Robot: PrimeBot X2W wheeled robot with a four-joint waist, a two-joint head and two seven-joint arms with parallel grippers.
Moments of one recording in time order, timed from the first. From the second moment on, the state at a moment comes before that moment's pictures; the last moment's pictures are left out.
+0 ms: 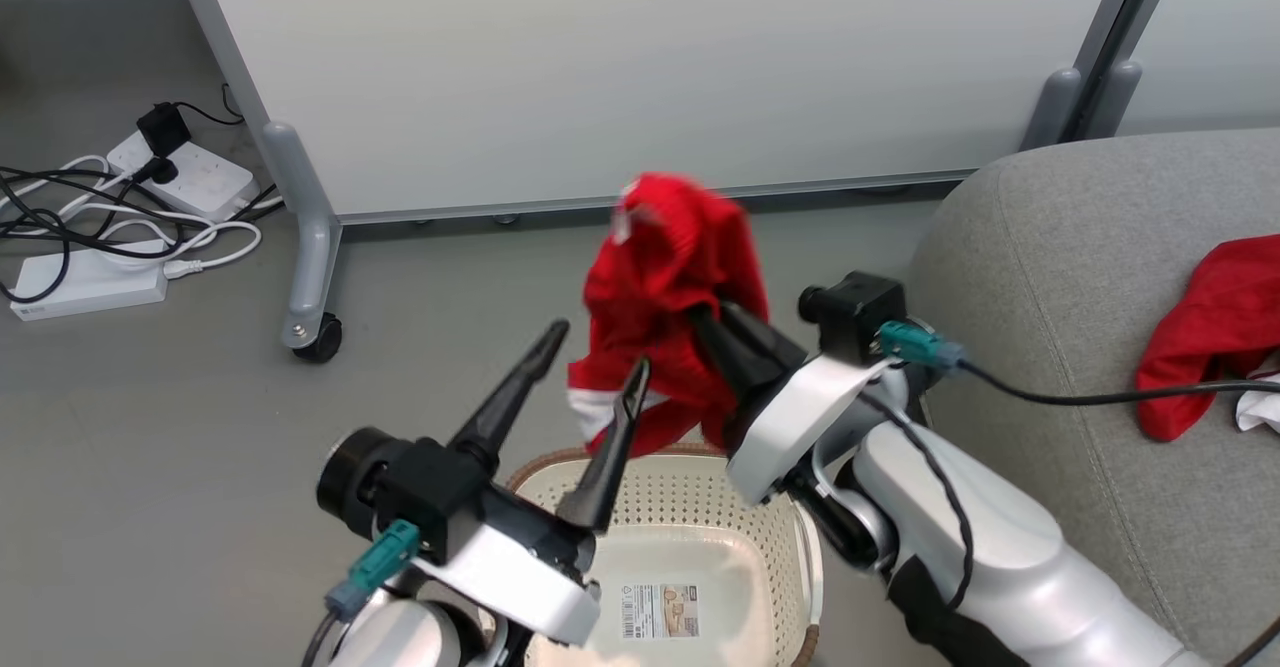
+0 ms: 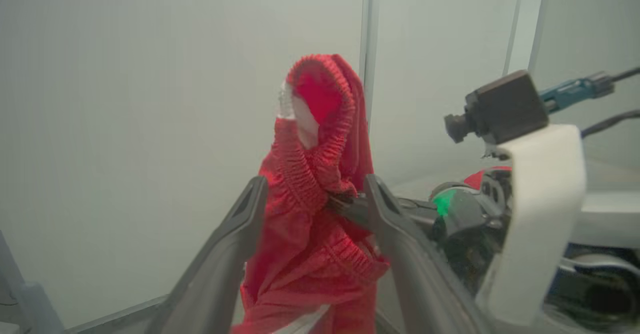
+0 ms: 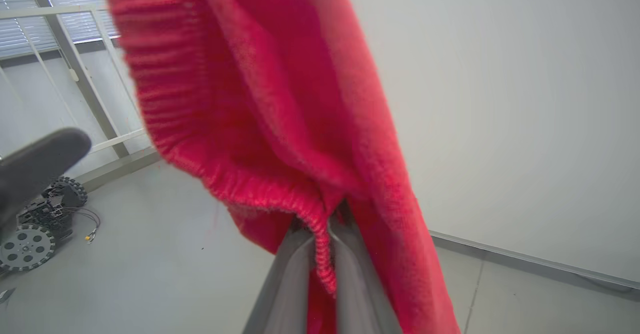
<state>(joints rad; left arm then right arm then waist) -0.21 0.18 -0.52 -0.05 -0.36 0.05 -0.16 -0.71 -0.05 0.85 0.64 0.70 0.13 -0.26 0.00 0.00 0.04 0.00</state>
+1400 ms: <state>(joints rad) -0.18 0.27 -0.65 -0.03 -0.37 -0.03 0.01 -0.62 -0.16 0.60 0.69 0.52 0.13 -0.26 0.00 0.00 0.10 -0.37</state>
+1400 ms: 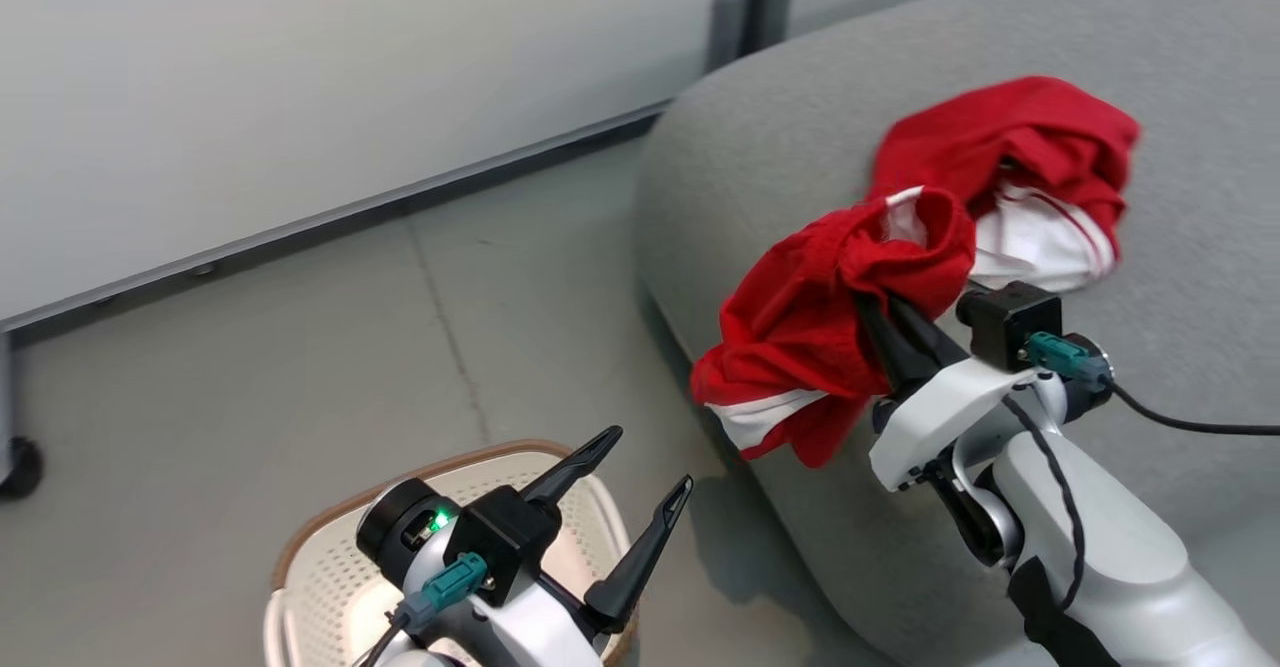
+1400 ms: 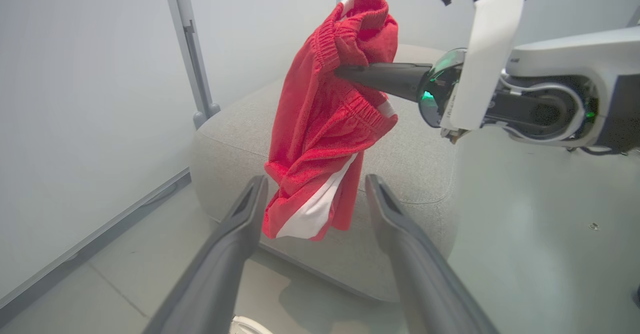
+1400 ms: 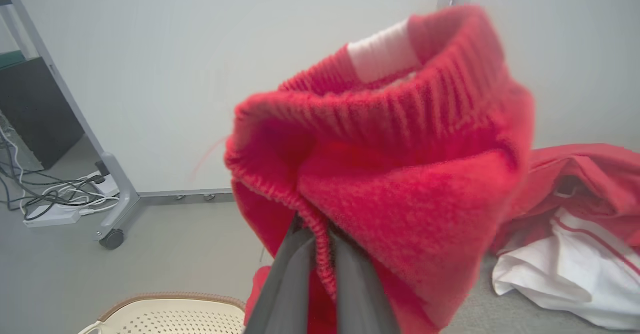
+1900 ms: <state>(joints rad) -0.20 0.28 -0.67 -0.05 -0.37 -0.03 0.04 -0.56 -0.14 0.48 0.61 0.48 0.13 -0.26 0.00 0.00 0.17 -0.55</state>
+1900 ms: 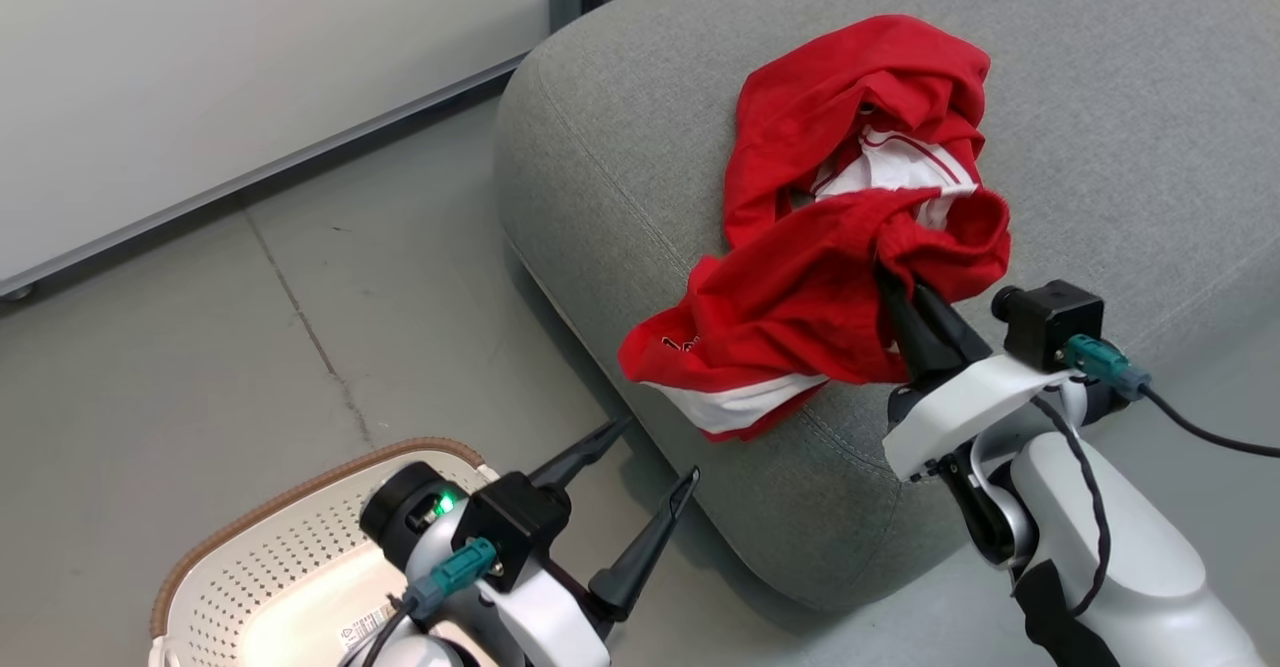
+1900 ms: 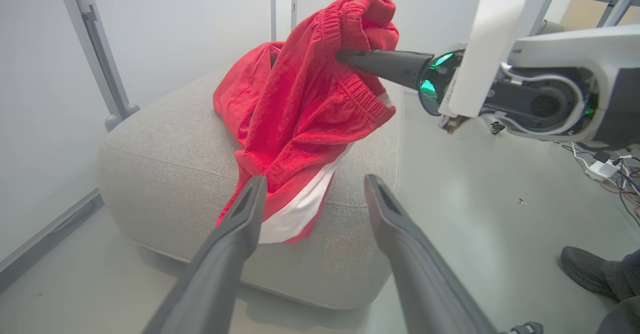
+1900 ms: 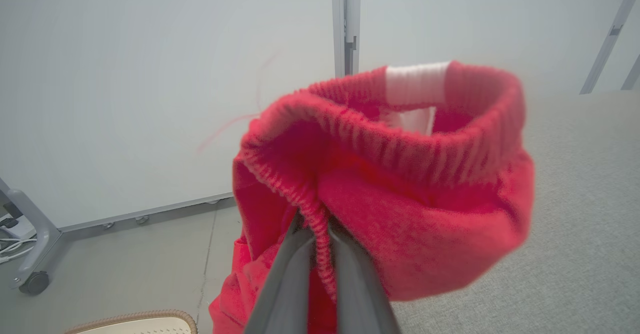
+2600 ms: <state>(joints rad) -0.38 0.28 -0.68 -0.12 -0.31 -0.05 0.06 -0.98 -0.27 0.14 0.56 0.49 0.13 -0.26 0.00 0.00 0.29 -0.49</state>
